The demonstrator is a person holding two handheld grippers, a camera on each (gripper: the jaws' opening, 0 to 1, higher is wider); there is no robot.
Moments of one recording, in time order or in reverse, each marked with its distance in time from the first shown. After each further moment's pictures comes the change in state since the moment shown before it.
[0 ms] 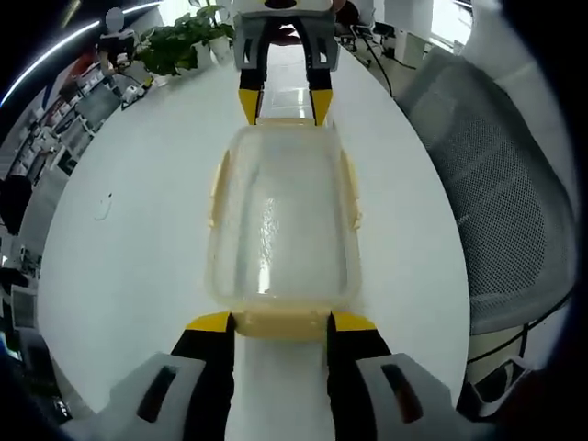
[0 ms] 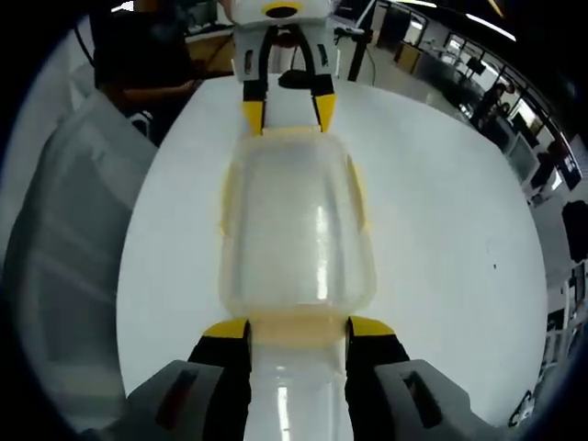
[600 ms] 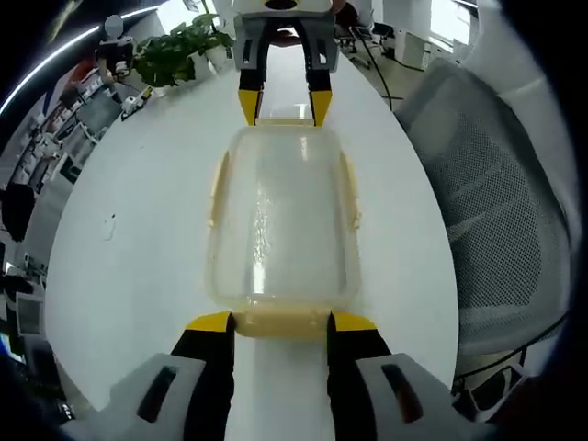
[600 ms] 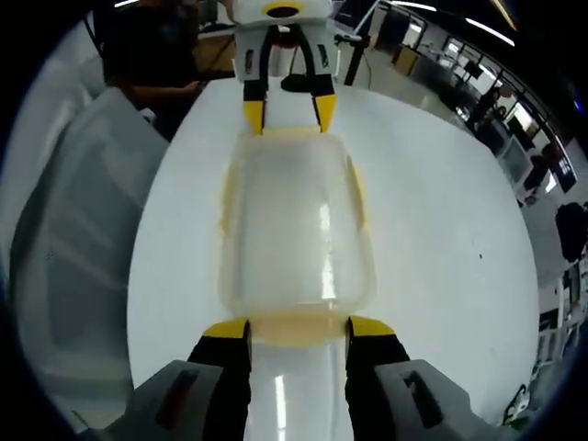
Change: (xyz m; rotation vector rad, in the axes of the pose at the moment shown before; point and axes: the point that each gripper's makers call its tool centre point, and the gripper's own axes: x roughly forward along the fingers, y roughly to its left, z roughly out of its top) left arm -0.007 -0.008 0.038 0.010 -0.006 0.012; right arm -0.035 0.007 -0.021 -0.013 -0.009 -0.025
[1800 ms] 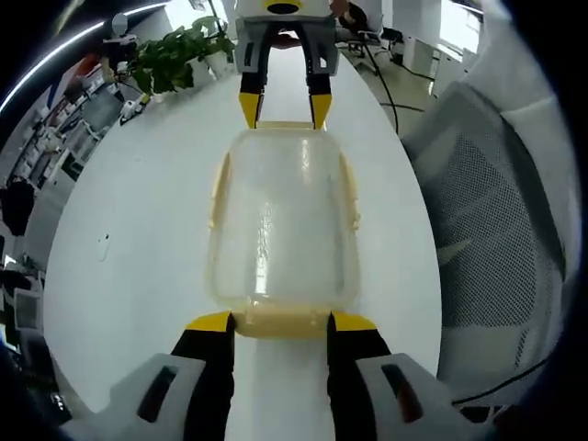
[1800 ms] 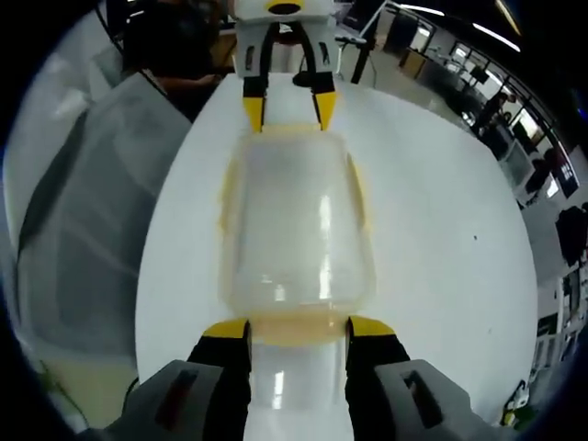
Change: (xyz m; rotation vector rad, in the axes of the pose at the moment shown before) left arm 0.016 -0.016 0.055 -0.050 -0.003 -0.003; right arm -0.027 0.006 -0.050 -0.035 0.005 0.026
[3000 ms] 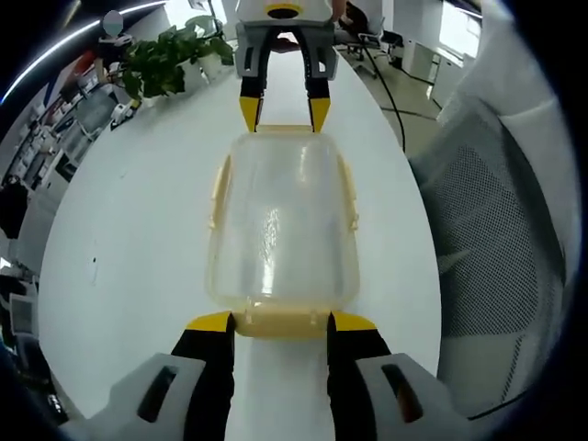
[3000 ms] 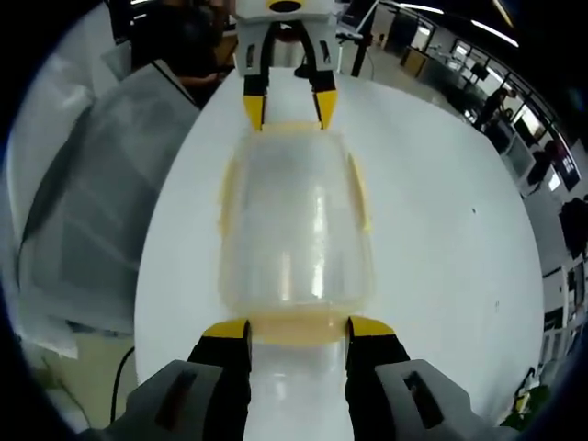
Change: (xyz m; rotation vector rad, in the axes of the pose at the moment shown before) left arm 0.028 -0.002 0.052 0.004 -0.005 -0.020; right arm -0.017 0.001 -0.056 0.016 -0.010 0.022
